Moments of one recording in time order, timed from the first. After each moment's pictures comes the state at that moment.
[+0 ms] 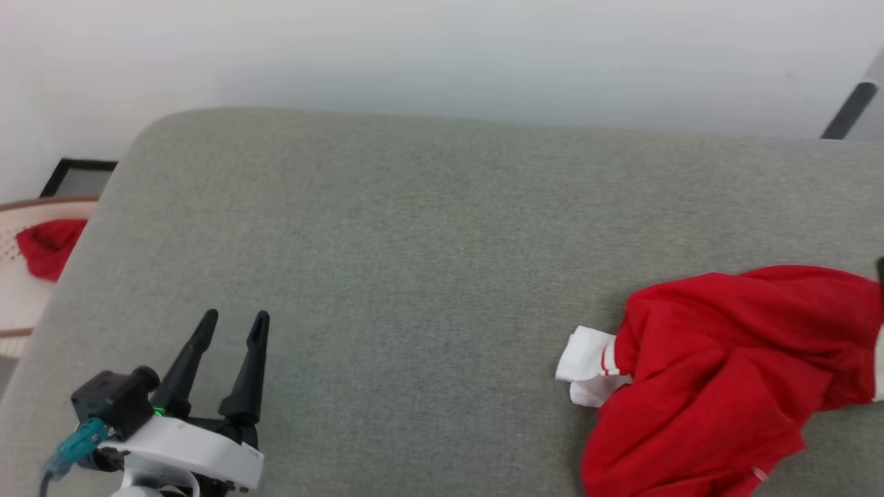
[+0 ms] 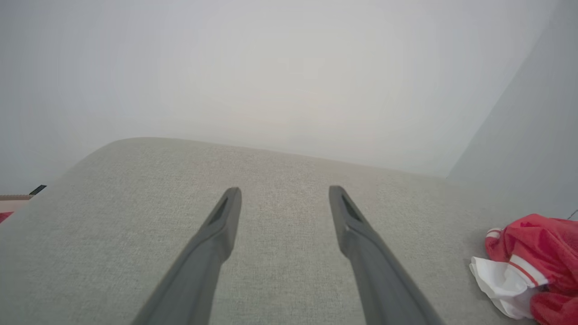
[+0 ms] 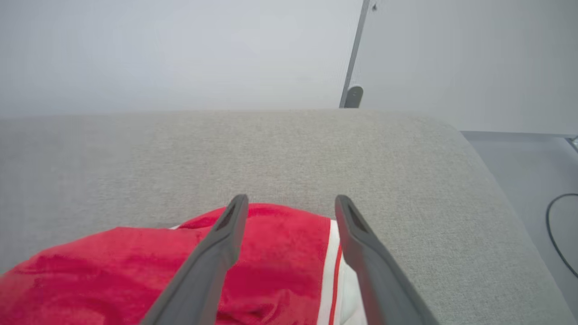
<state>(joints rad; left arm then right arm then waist) -0.09 0.34 -0.12 0.10 -0.56 -0.13 -0.20 -0.34 -0.31 -0.31 0.18 0.22 0.13 0.51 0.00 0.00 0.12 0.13</state>
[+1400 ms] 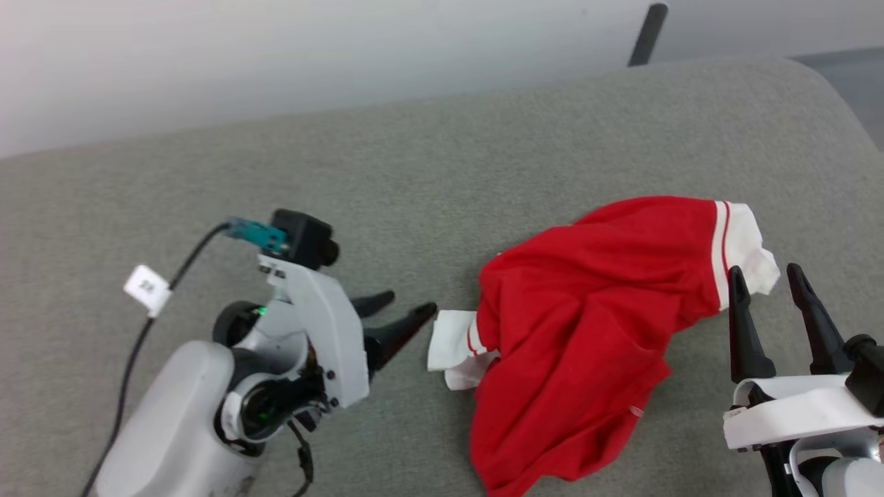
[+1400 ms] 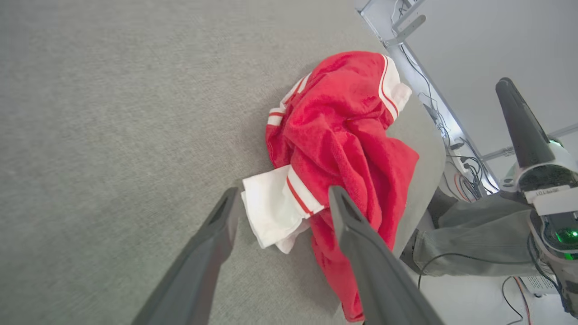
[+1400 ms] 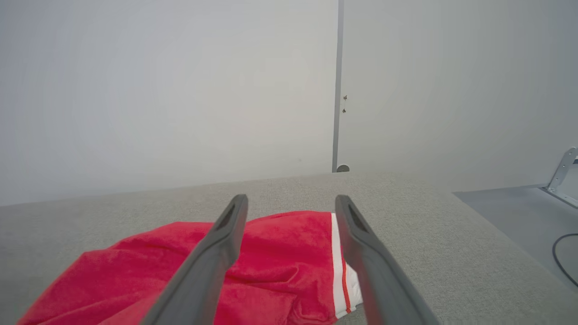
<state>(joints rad) -0.48 0.35 -0.40 0.06 -0.92 -0.08 0.70 -0.12 -0.07 -0.06 0.02 0.18 0.13 -0.16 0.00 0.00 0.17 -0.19</state>
